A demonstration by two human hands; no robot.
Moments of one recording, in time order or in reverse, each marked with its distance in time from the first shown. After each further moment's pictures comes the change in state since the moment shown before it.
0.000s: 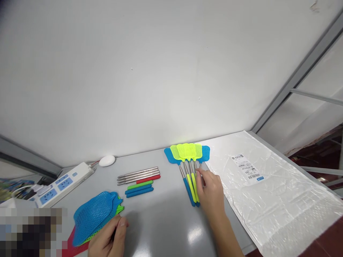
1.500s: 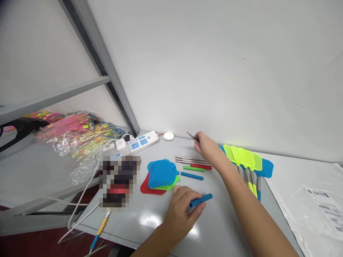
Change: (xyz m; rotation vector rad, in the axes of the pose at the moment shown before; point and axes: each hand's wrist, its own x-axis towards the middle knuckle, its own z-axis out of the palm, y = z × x) left_hand -0.019 0.021 0.000 -0.099 -0.168 0.099; right_hand 0.091 -0.170 0.077 0.176 -0.525 -0.504
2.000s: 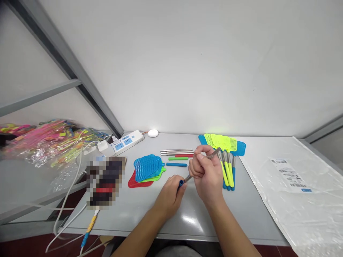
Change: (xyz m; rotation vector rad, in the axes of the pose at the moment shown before) left_hand 0.005 -0.005 0.007 0.059 -0.304 -0.059; right_hand -0.128 -0.068 -0.030 1.610 0.419 0.147
